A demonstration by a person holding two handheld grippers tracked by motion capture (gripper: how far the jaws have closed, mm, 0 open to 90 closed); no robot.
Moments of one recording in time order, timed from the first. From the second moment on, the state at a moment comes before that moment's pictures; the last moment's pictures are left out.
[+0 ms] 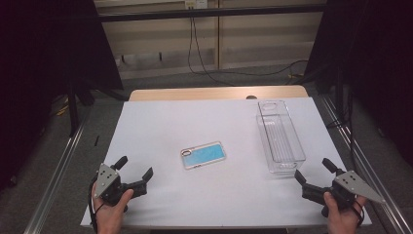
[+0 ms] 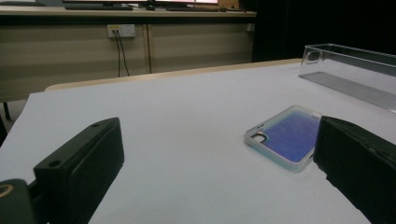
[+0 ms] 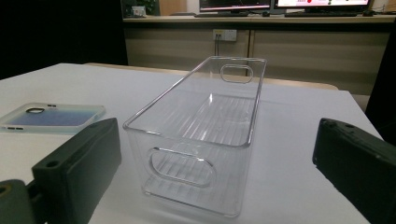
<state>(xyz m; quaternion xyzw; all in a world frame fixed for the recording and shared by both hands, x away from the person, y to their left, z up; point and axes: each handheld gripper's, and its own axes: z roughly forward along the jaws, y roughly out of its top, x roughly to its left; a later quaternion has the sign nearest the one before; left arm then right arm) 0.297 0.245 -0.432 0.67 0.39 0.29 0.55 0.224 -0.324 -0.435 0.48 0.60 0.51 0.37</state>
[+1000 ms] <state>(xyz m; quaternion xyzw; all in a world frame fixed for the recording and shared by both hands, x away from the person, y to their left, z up) 0.300 0.229 -0.425 0.72 0.36 0.22 0.56 0.226 -0.323 -0.436 0.48 0.61 0.52 0.36</state>
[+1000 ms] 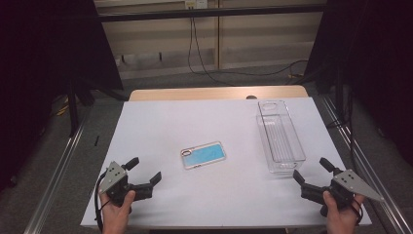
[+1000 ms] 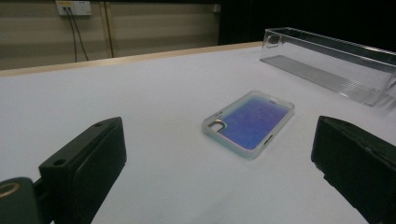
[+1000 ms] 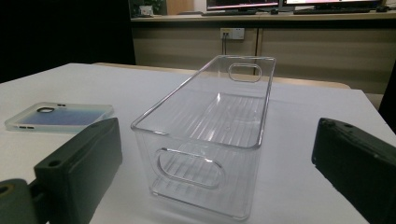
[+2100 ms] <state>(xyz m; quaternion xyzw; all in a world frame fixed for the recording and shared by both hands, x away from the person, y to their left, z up) 0.342 0.167 -0.416 0.73 0.32 0.21 0.56 0.229 -0.321 -0.436 0.48 0.61 0.52 0.36</state>
